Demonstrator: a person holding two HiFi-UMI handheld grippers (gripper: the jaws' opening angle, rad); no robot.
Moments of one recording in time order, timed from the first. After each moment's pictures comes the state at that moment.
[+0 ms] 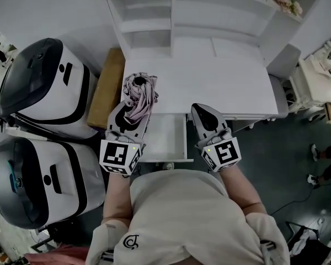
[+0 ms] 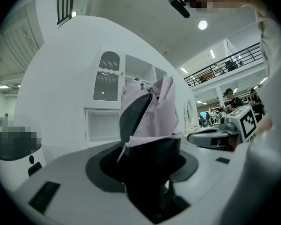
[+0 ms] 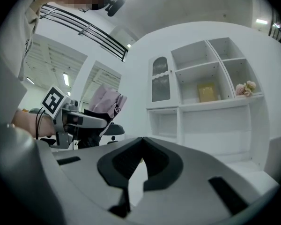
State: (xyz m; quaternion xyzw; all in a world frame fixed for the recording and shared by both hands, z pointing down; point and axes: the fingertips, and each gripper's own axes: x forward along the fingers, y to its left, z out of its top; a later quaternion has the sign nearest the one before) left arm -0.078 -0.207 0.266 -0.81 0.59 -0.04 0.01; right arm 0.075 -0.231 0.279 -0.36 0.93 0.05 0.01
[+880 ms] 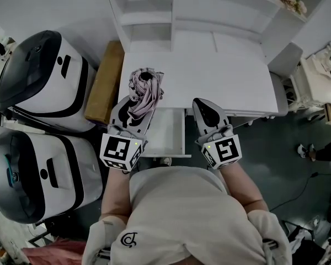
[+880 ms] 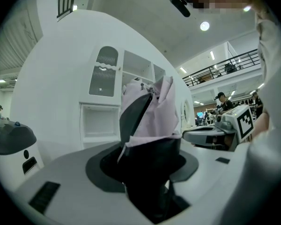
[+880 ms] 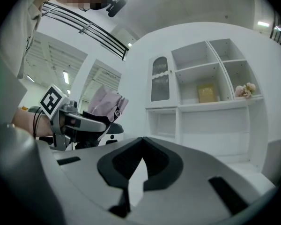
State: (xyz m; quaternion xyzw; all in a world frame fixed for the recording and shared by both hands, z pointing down) left arm -0.067 -0.209 0.277 -0.82 0.57 -0.04 -0.01; right arm 0.073 -0.233 0.277 -0.36 0.93 0.05 0.00
